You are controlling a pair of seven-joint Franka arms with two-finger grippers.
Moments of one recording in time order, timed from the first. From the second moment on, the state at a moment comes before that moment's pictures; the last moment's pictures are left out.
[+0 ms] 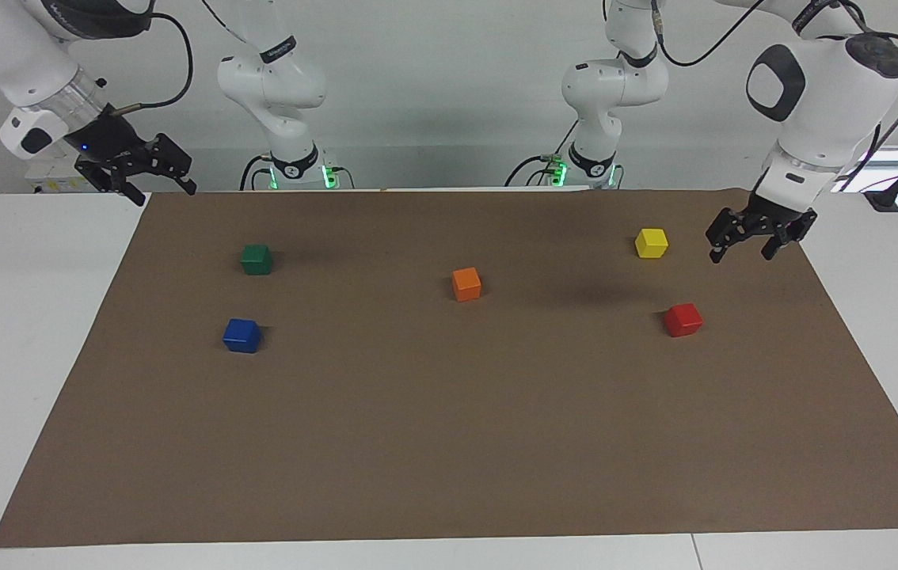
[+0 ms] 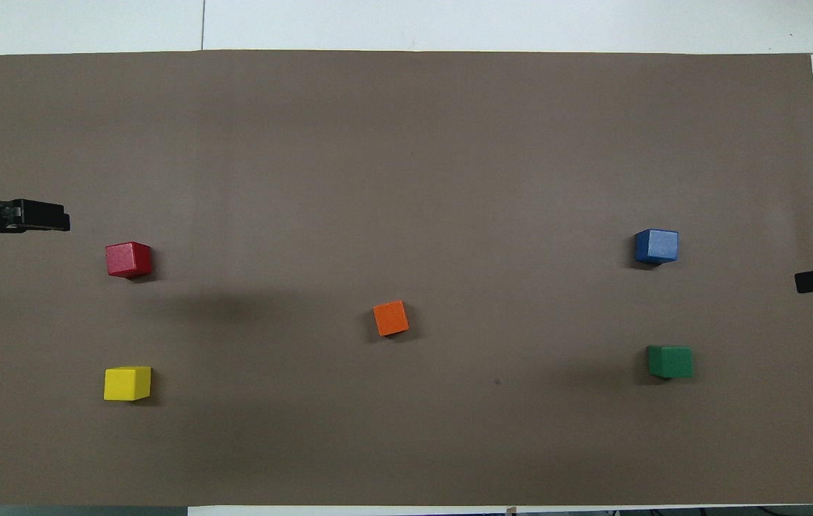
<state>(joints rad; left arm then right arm) 0.01 -0.06 0.03 -1.92 -0.01 1.97 0.06 -0.20 -0.17 -0.06 -1.84 0.25 1.54 -0.30</state>
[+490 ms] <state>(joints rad) 0.02 0.00 0.03 -2.10 -0.01 2.22 0.06 -0.27 -0.19 -0.06 -1.94 0.56 1.50 -0.41</state>
